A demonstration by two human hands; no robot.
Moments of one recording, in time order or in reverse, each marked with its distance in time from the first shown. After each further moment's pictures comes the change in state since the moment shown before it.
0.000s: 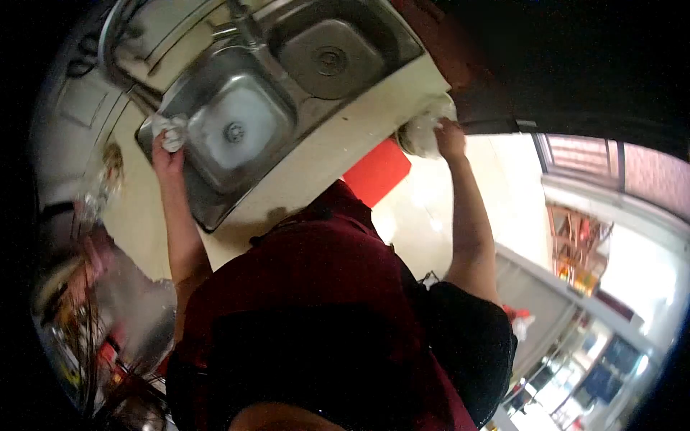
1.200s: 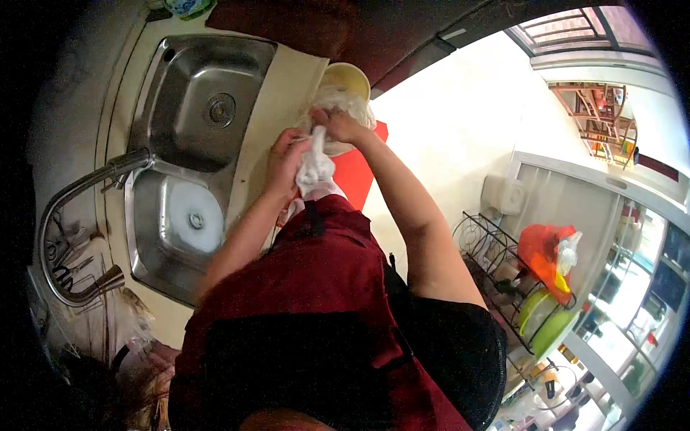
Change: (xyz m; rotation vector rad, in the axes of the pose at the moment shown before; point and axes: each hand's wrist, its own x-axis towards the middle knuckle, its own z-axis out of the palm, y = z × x) left_hand -0.193 -0.326 0.292 0.716 -0.717 -0.588; right_hand 0.015 -0.006 0.055 0.491 -0.092 -0.215
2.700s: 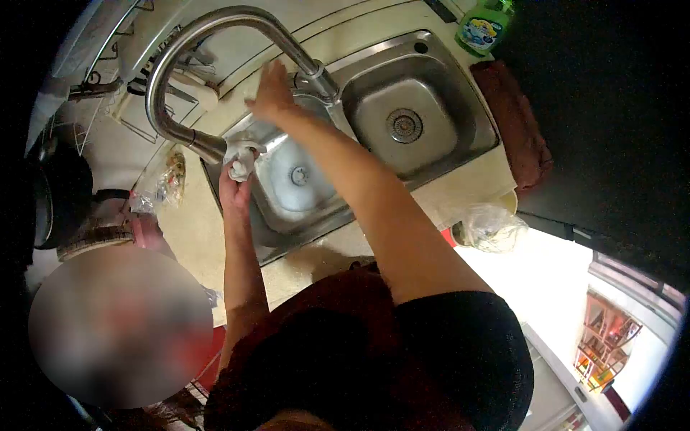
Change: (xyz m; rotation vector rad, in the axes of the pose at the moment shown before) left_hand -0.188 0.049 -0.396 -0.802 0.760 0.700; right_hand 0.248 -0.459 0.202 0.052 0.041 -0.495
